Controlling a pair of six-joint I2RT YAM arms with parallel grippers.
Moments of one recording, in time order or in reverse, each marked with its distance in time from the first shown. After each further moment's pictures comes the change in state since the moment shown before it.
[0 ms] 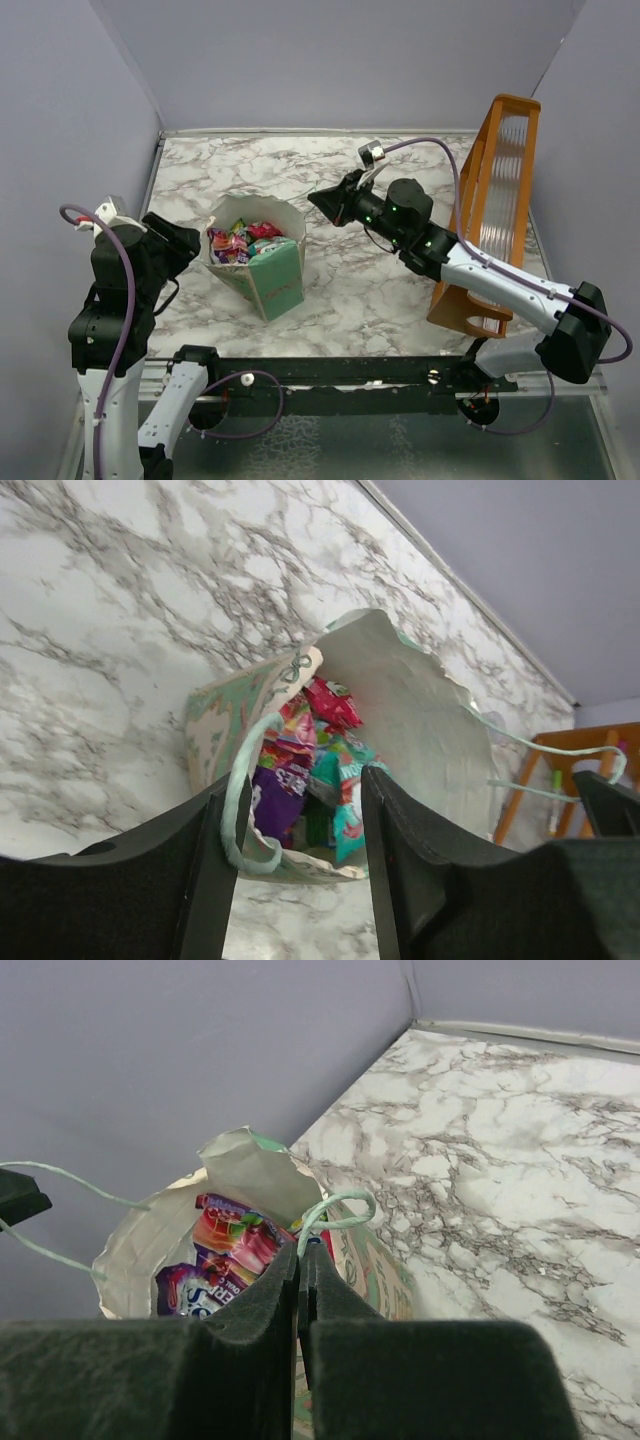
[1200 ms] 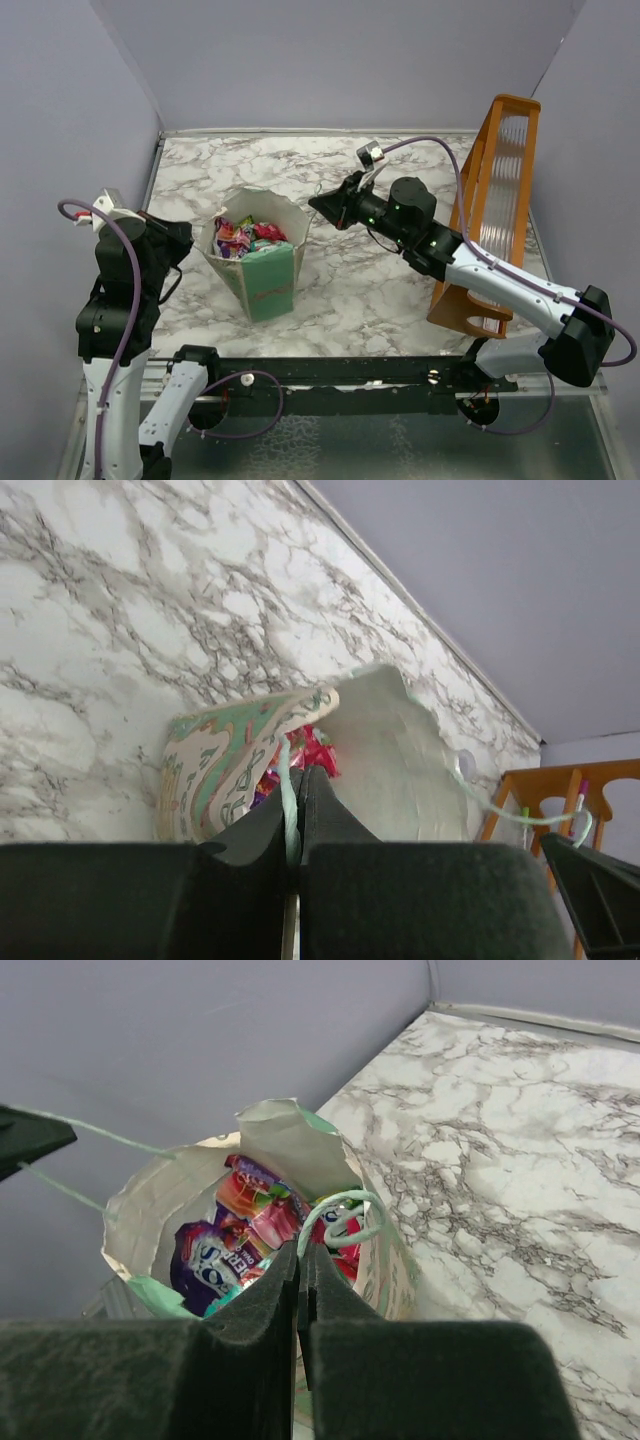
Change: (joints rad) left arm -0.005 -0.022 -0.084 0.131 -0.021 -0.095; right arm 0.000 -0.029 0.004 -0.059 -0.056 -0.022
